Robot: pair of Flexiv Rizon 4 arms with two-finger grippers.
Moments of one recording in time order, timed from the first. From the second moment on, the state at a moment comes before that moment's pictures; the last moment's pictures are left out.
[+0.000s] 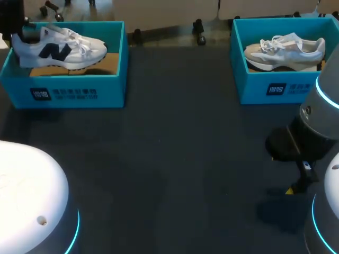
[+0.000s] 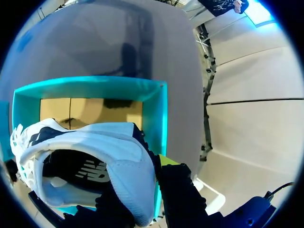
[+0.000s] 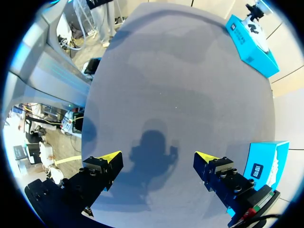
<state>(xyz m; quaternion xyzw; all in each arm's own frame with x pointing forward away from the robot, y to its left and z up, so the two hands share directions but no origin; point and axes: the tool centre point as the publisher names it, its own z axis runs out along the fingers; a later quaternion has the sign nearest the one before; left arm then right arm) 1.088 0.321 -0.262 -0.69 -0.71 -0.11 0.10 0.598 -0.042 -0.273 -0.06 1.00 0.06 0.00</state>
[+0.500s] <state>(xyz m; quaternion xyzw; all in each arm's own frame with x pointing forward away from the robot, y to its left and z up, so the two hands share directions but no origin) 1.064 0.318 -0.274 -0.69 -0.71 -0.11 0.10 0.598 -0.042 -0.273 -0.06 1.00 0.06 0.00</state>
